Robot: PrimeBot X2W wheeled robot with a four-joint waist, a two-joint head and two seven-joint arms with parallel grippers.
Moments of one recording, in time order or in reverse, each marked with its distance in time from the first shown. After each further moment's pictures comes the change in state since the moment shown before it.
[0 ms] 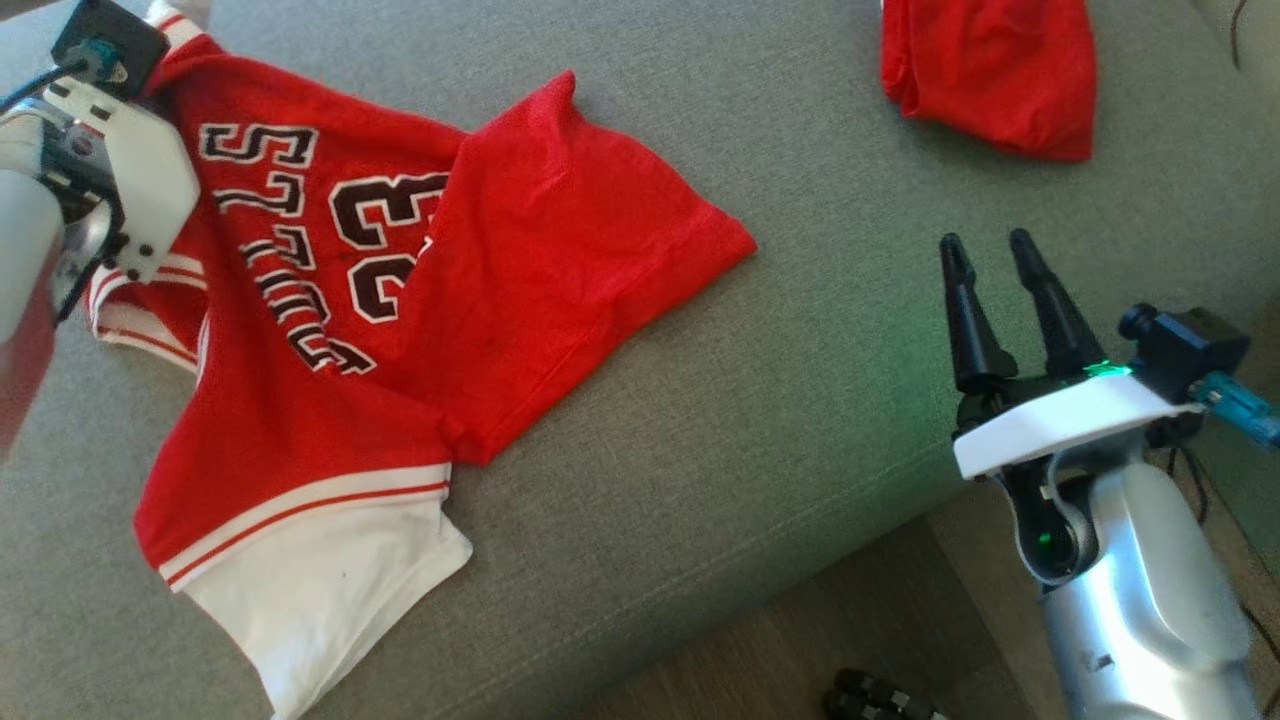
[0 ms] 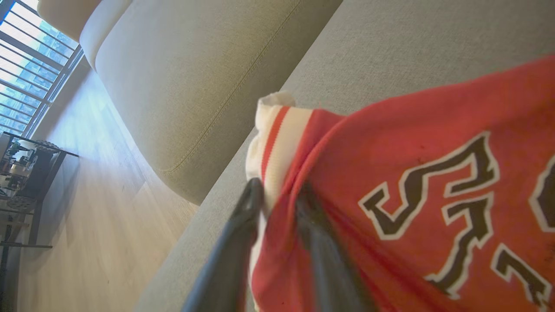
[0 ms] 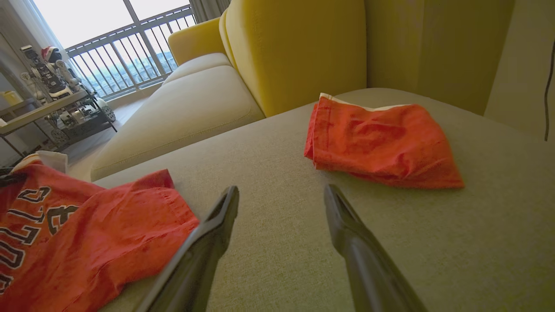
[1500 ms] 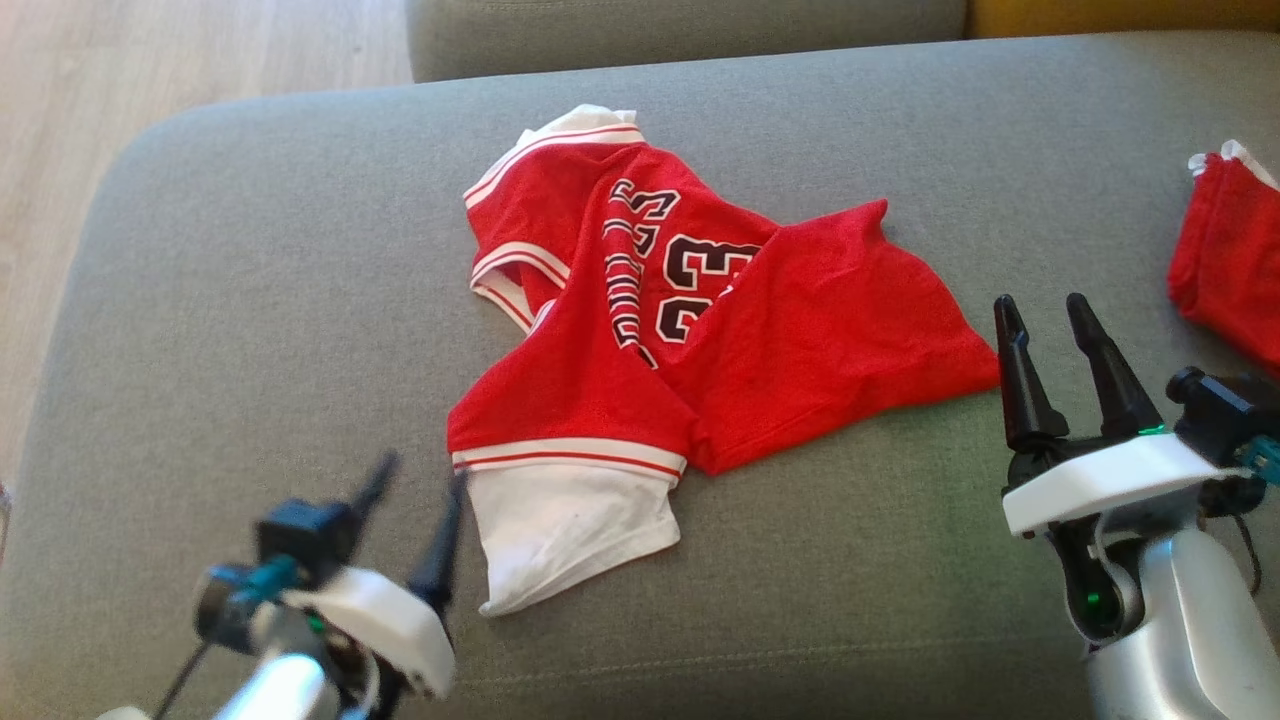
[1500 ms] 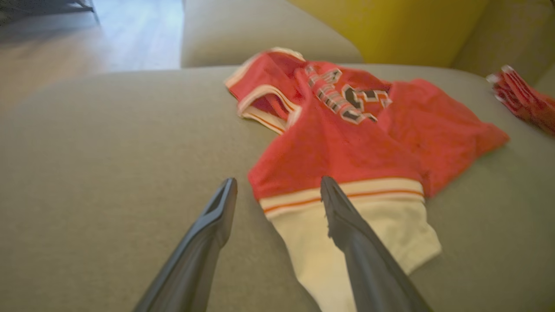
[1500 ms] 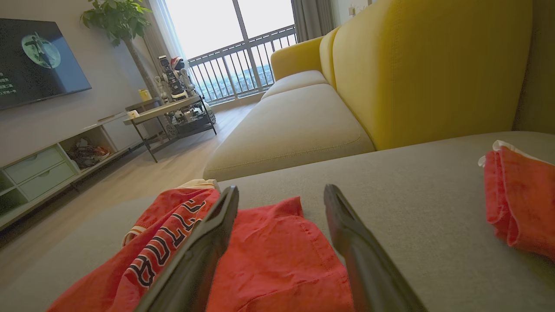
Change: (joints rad) left arm 0.995 -0.196 0.488 -0.624 -0.102 0.170 -0.339; right arm 0.129 0.000 -0.092 -0.092 -0.063 0.000 0.046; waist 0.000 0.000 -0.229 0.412
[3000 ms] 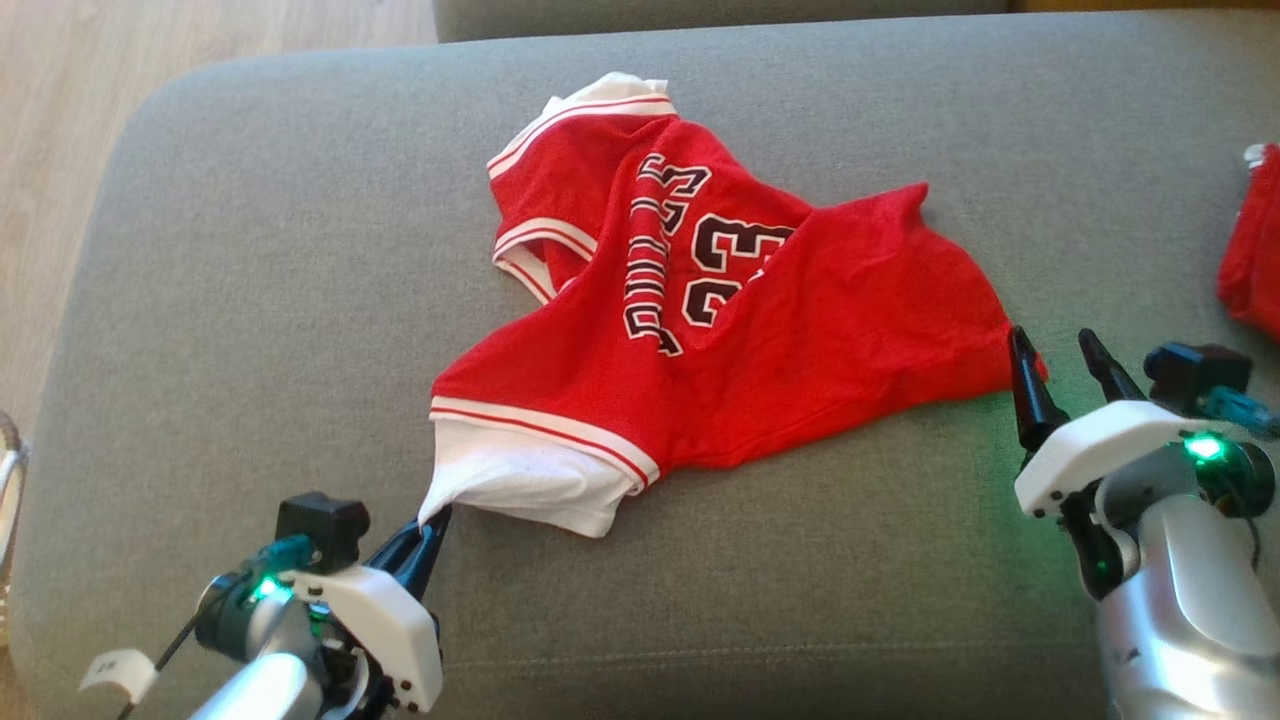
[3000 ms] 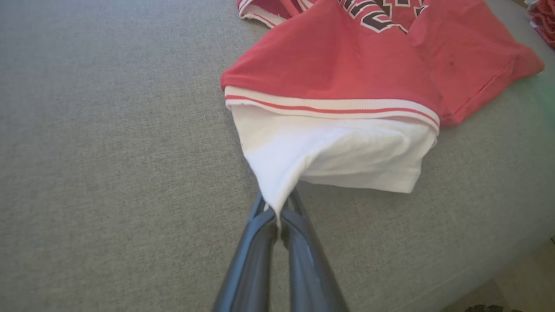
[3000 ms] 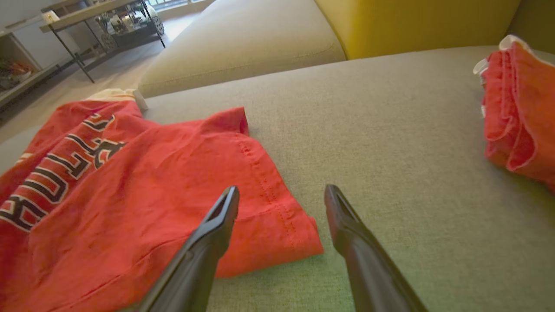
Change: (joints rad) left arm -0.030 0.055 -0.068 0.027 -0.070 -0.057 0.189; right arm -0.177 0.000 -0.142 0.375 -0.198 0.000 0.061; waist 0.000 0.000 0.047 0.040
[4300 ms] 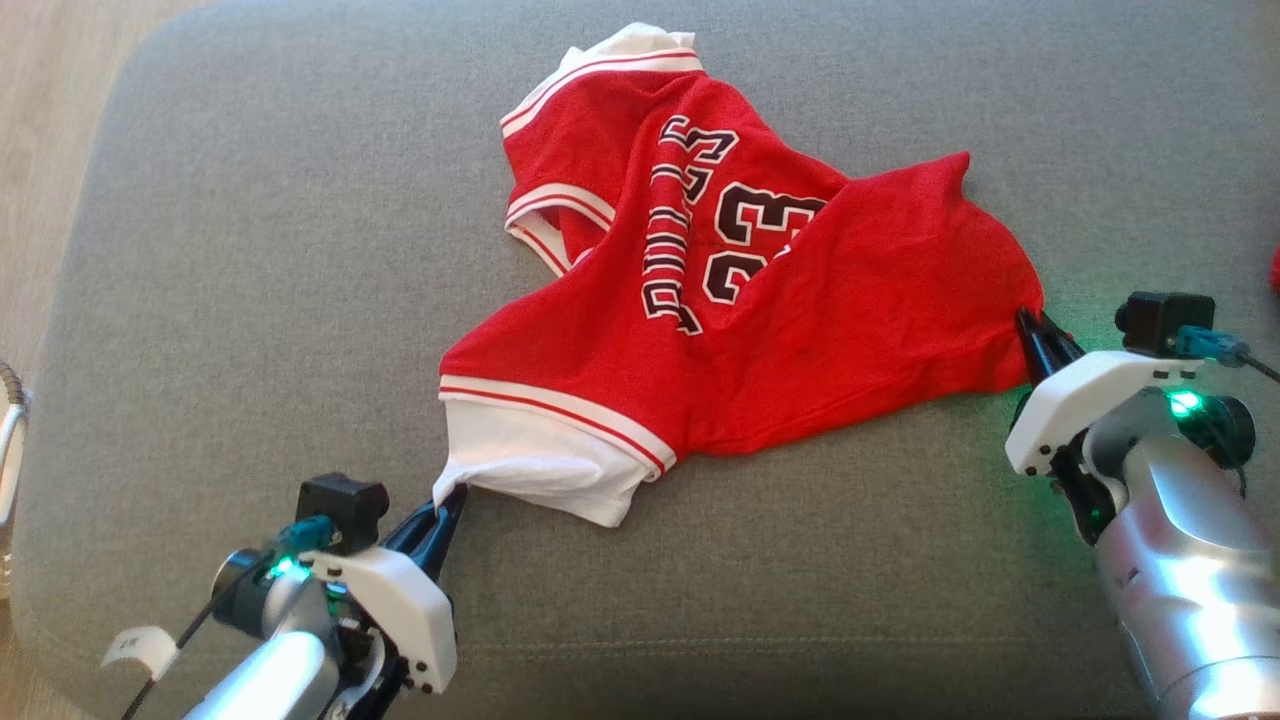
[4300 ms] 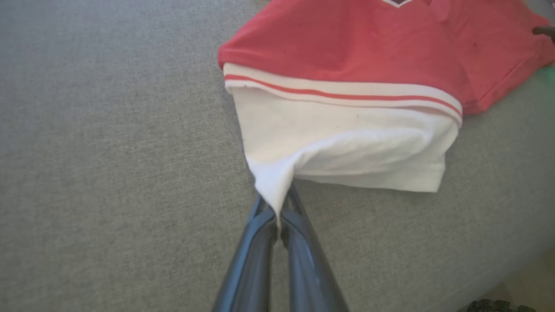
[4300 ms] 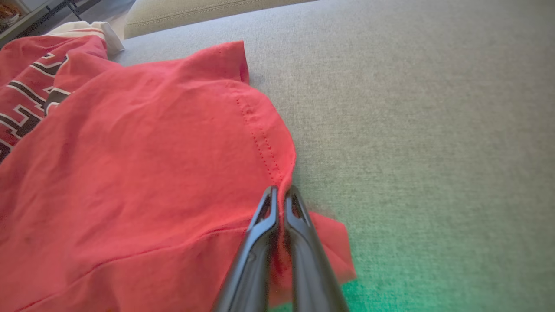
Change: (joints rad) left arm -0.052 -0.024 -0.033 0.037 0.016 0.000 -0.008; right arm -0.263 -0.091 0.127 0.455 0.025 0.000 -0.085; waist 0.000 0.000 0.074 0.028
